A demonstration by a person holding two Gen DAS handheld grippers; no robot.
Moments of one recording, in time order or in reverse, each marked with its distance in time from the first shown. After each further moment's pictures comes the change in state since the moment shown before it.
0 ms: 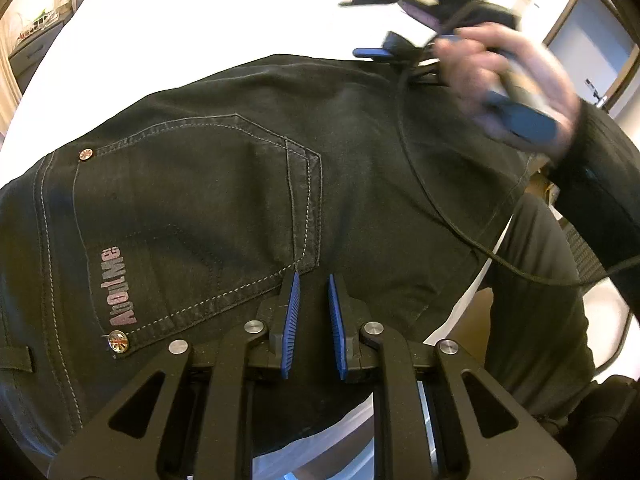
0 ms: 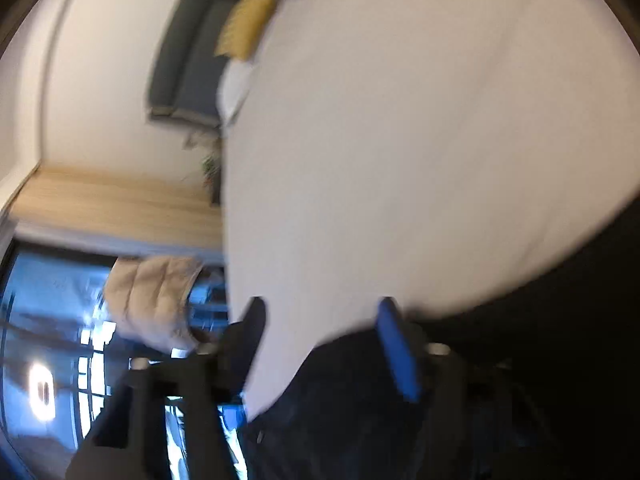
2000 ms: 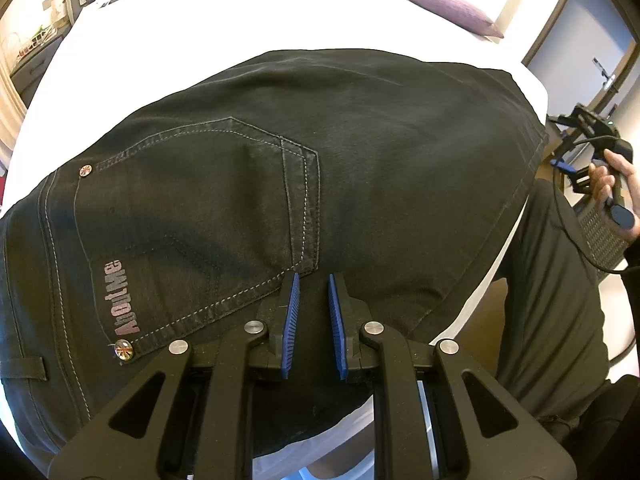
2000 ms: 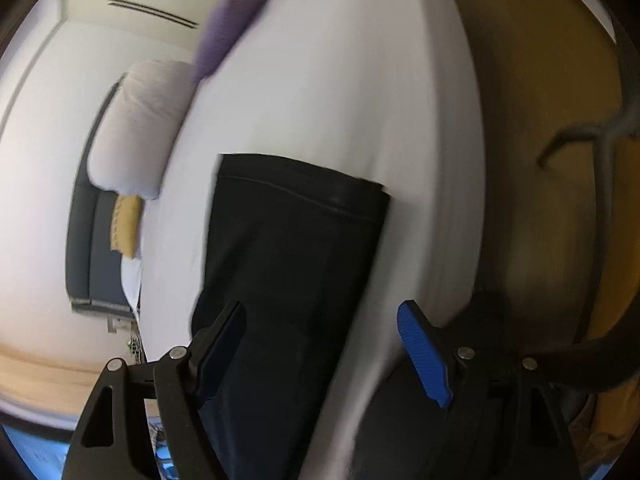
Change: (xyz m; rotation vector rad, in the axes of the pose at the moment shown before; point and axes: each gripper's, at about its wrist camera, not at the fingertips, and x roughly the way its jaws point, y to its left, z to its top) left arm 0.006 -0.012 0.006 0.047 0.030 0.072; right arm -0.328 -0.177 -0.082 0.456 -0.544 -0.362
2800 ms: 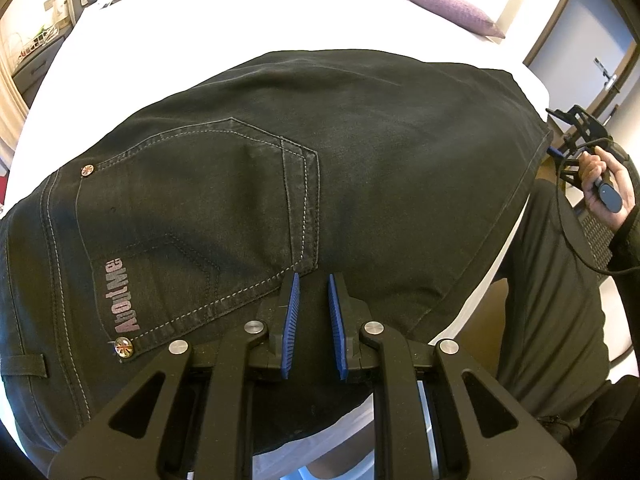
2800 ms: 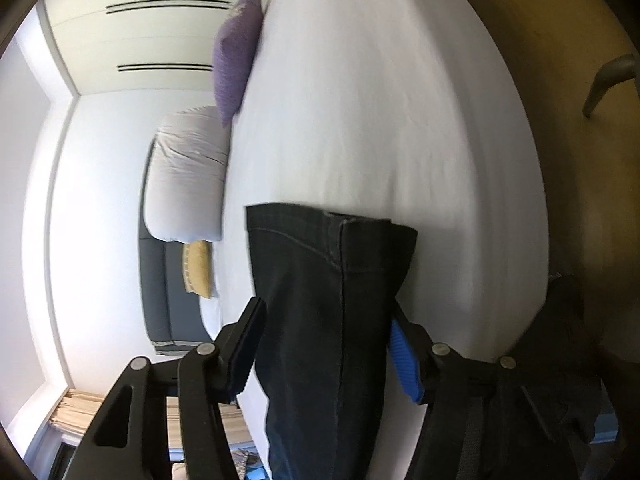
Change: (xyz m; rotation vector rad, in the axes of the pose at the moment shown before) left arm 0.000 -0.001 0.000 -0.003 -0.001 0.009; right arm 0.005 -0.031 0.021 0.184 -0.048 0.337
